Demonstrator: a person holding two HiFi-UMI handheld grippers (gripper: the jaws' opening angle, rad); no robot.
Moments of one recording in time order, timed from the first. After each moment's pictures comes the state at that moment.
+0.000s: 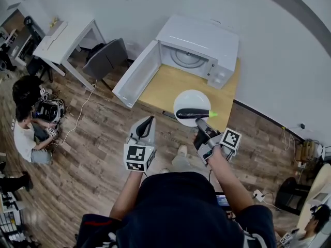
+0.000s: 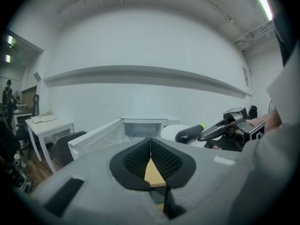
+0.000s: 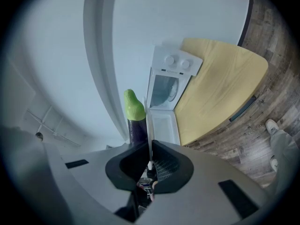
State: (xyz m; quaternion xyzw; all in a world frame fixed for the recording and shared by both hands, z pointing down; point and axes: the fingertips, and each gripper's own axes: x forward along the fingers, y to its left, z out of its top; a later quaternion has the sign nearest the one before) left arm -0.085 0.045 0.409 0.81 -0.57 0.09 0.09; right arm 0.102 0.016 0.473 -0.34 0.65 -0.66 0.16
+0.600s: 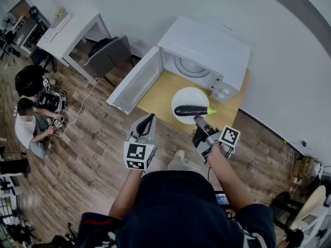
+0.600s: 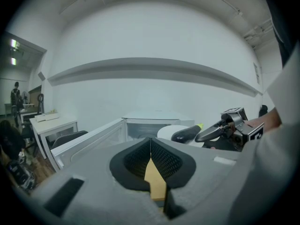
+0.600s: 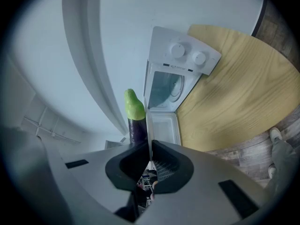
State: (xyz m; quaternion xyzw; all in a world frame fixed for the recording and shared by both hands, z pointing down) left arm -0.072 -0.022 0.416 0.78 -0.61 0.09 0.10; right arm 0.100 -0.067 0.483 -0.30 0.67 -0.67 0.12
